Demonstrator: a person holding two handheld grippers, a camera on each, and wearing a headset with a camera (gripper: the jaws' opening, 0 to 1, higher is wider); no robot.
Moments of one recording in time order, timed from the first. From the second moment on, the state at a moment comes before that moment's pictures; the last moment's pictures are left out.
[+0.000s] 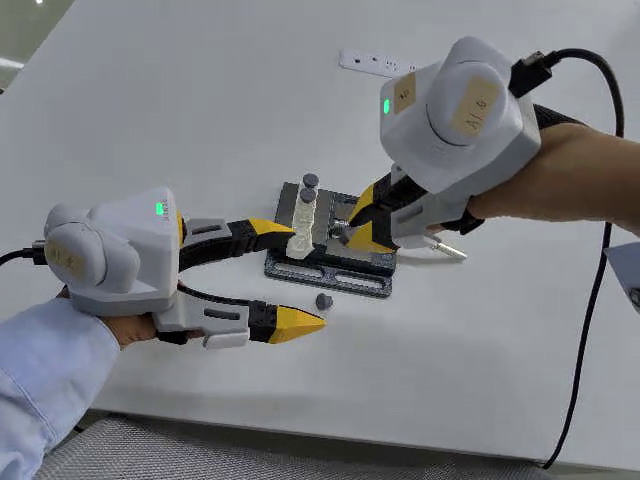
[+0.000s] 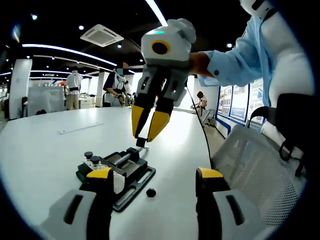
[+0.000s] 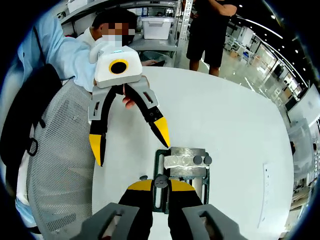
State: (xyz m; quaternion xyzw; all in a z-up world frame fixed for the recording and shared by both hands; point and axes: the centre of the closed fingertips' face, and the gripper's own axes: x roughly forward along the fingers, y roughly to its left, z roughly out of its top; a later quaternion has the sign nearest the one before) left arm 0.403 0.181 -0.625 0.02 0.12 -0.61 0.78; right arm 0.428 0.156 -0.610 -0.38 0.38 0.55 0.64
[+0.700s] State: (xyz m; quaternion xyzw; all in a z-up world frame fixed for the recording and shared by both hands) left arm 0.413 0.197 -0.643 0.05 0.14 -0.57 0.81; right arm 0.465 0.169 -0.628 -0.43 0.40 0.55 0.60
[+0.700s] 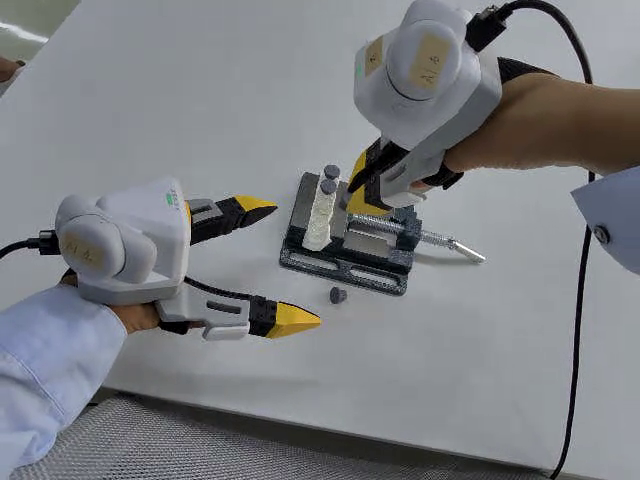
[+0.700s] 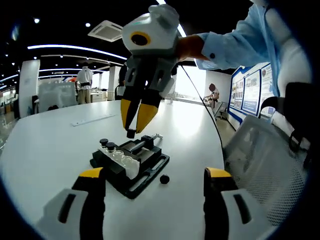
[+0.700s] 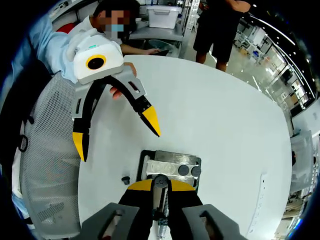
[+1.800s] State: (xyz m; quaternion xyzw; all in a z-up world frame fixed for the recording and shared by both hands) left arm 0.417 0.204 -0.648 0.04 0.15 -0.55 0.82; right arm 0.477 0.179 -0.656 -0.49 0.40 0.57 0.52
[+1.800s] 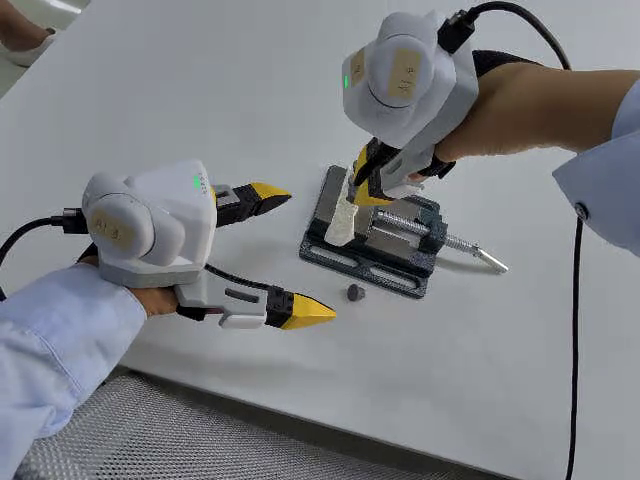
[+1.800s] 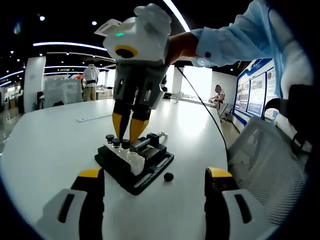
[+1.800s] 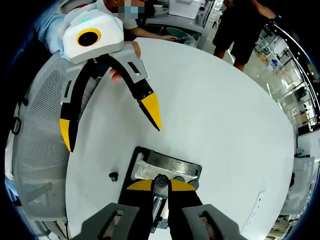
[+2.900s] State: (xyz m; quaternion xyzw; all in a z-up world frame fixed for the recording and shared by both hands) left arm 0.416 0.202 -0.647 0.03 0.15 -0.55 0.82; right arm 0.480 0.179 -0.662 -0.54 0.40 0.56 0.49
